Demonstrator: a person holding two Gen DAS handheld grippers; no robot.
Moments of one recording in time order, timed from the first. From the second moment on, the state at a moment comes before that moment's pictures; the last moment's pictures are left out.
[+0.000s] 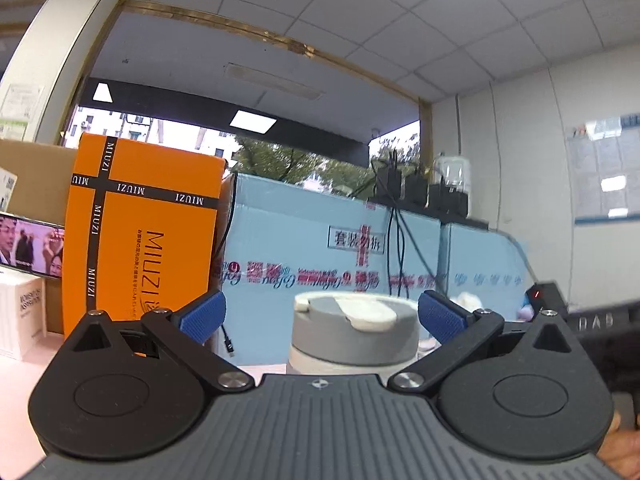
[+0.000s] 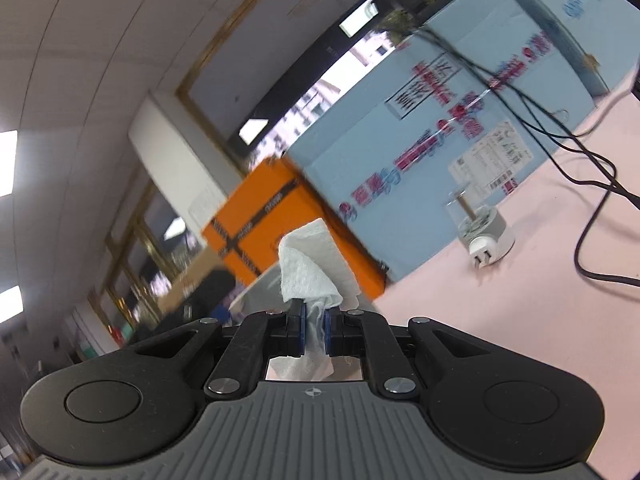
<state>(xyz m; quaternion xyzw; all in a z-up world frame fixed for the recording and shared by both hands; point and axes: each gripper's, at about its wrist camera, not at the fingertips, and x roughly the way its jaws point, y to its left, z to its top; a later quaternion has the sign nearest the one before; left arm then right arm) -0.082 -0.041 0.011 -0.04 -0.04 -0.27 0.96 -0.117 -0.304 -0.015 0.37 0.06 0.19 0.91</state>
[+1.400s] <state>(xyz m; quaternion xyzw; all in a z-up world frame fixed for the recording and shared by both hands) -0.054 -0.084 0.015 0.04 0.01 -0.33 0.94 -0.113 -0.341 -0.050 0.48 0.07 0.16 0.86</state>
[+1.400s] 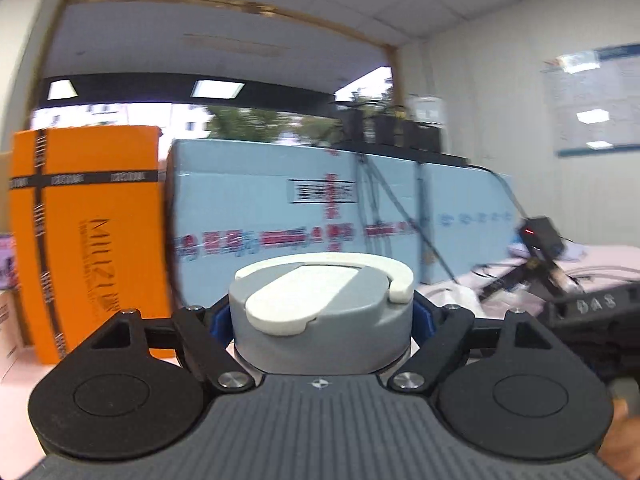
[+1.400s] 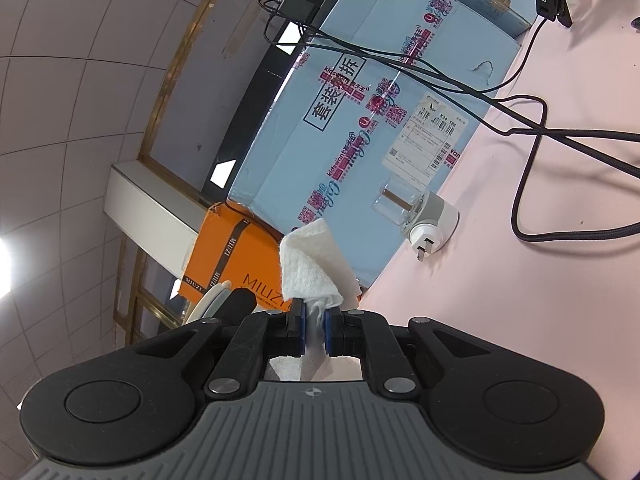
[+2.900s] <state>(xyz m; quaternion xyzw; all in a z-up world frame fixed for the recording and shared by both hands) -0.034 -0.034 0.031 -0.06 0.00 -0.24 0.97 -0.129 -0.272 -0.003 0.35 0.04 0.20 0.92</state>
